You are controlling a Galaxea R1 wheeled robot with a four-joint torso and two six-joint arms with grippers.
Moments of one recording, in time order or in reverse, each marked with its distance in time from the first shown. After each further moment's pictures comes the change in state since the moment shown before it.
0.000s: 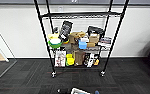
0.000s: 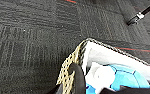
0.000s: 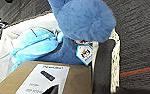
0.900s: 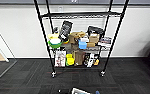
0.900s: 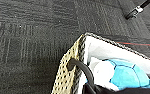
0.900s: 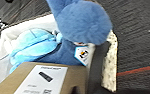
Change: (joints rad) left arm 0.000 0.006 0.003 0.017 0.039 0.001; right arm -0.001 -0.027 0.023 0.000 -0.004 0.009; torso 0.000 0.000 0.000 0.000
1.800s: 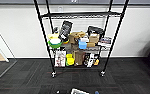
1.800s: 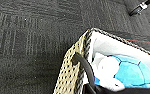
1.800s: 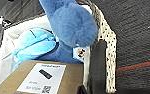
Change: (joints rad) left arm 0.010 -0.045 0.024 -0.027 0.040 -0.005; right arm -0.004 -0.050 0.089 -0.003 -0.007 -0.007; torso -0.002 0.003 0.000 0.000
